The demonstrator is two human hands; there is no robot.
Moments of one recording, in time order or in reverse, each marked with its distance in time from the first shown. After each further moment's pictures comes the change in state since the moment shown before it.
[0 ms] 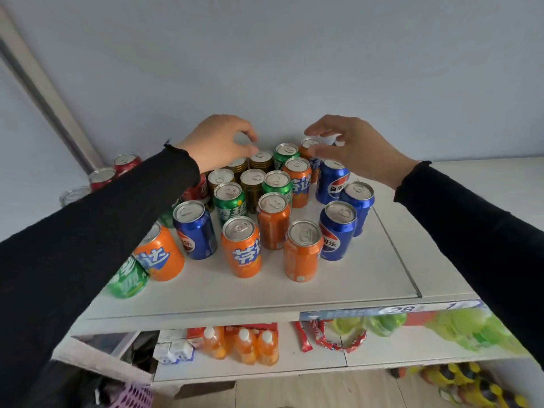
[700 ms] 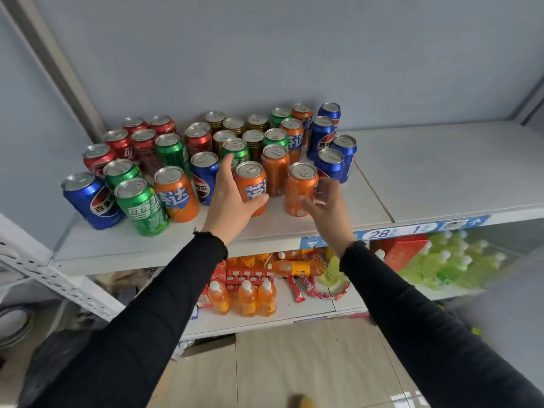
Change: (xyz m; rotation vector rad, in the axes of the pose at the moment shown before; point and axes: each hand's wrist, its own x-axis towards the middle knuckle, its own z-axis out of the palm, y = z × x) left_hand -0.191 0.034 0.106 -0.566 0.219 -0.249; right_hand -0.176 -0.036 0.154 0.436 0.372 0.438
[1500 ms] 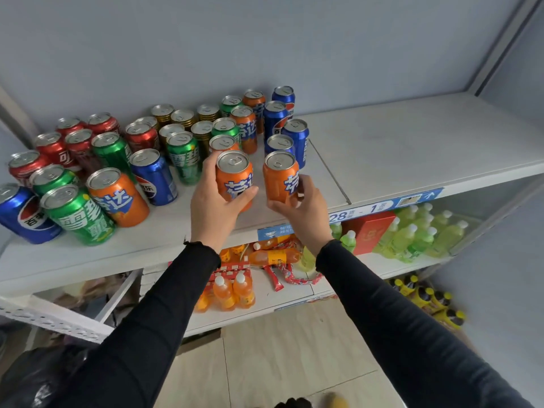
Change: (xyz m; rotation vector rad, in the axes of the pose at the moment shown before) left_hand -0.019 0.041 0.061 -0.096 0.125 0.154; right_hand -0.010 0.039 -0.037 -0.036 0.053 -0.004
